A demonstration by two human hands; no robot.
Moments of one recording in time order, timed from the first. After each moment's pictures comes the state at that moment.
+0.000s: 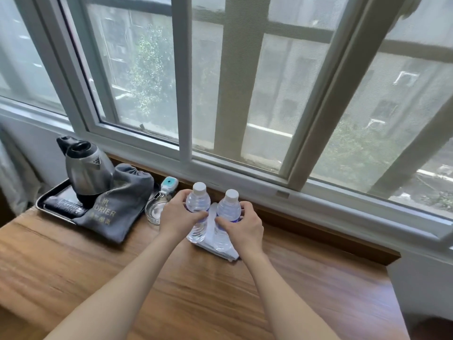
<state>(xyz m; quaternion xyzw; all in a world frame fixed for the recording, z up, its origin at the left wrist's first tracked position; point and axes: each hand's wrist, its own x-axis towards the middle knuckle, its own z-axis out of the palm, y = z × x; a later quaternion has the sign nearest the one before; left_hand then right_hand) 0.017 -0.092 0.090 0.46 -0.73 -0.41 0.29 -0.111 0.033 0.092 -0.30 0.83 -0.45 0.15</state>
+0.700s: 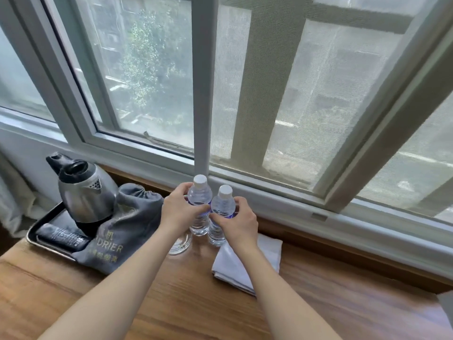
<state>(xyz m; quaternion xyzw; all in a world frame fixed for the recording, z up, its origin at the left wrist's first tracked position) 0.000 -0.235 0.084 0.45 -0.74 -0.41 0.29 -0.111 -0.114 0.081 -0.30 0.82 -0.46 0.16</state>
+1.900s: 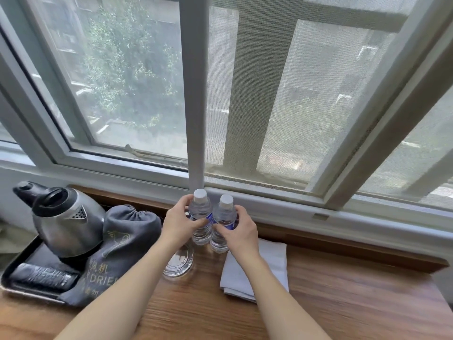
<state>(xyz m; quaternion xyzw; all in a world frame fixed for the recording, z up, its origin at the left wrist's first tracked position) -0.013 -0.284 0.052 0.38 -0.78 -0.44 0.22 -0.117 -0.142 0.057 -0.27 0.82 -0.48 0.16</state>
